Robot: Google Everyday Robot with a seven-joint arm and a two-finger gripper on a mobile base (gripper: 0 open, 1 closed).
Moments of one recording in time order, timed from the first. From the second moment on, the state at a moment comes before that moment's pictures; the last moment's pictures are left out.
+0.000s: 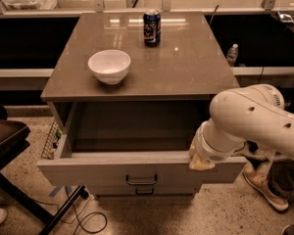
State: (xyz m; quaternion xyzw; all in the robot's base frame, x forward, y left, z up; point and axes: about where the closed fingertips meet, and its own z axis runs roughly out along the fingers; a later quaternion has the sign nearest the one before) arm 0.450 -0.143 0.693 -0.67 0.73 0.01 0.13
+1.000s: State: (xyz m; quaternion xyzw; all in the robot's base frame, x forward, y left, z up) arm 0.456 -0.153 0.729 -0.67 0.73 -0.01 0.12
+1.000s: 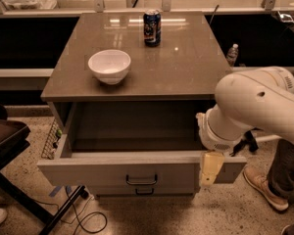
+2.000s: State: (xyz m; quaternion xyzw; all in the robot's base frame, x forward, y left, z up) arm 0.509 -0.174 0.725 -0.67 0.73 -0.05 0.16
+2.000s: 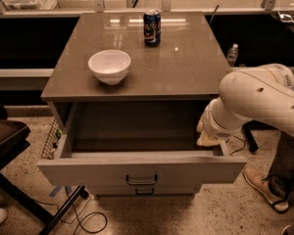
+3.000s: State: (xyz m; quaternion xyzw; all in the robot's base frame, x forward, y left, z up) arm 0.510 -0.135 0.645 -0.69 0.70 0.00 0.21
